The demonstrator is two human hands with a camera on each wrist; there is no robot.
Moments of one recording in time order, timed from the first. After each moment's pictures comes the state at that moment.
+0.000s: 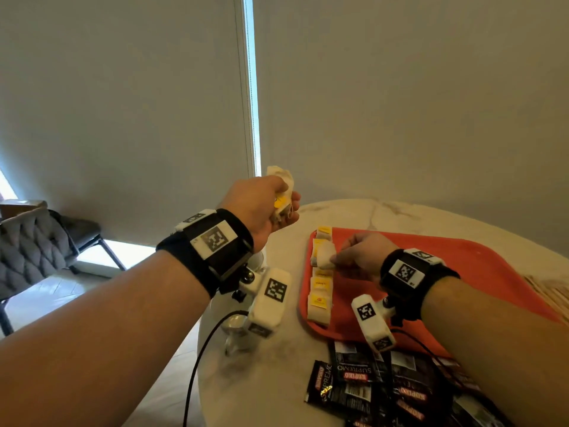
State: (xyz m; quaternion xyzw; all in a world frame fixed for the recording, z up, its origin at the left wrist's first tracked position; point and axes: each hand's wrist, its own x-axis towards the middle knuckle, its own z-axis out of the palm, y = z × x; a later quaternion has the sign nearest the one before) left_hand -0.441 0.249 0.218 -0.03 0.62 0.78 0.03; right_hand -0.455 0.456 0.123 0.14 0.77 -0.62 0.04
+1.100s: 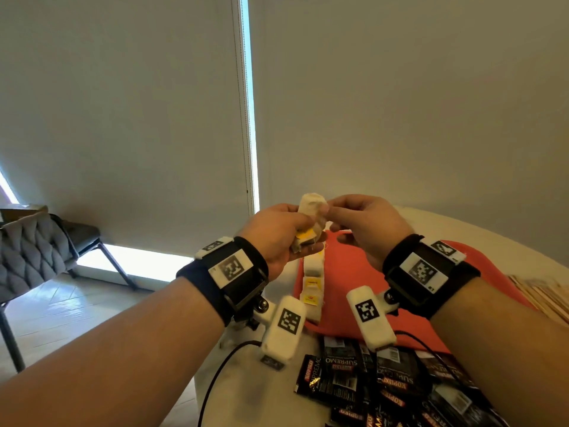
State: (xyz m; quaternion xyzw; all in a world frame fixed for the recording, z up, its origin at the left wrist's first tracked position) left_hand -0.401 0.277 0.198 0.02 0.64 0.76 0.11; right_hand -0.403 0.443 0.192 -0.03 0.75 -0.65 -0.09
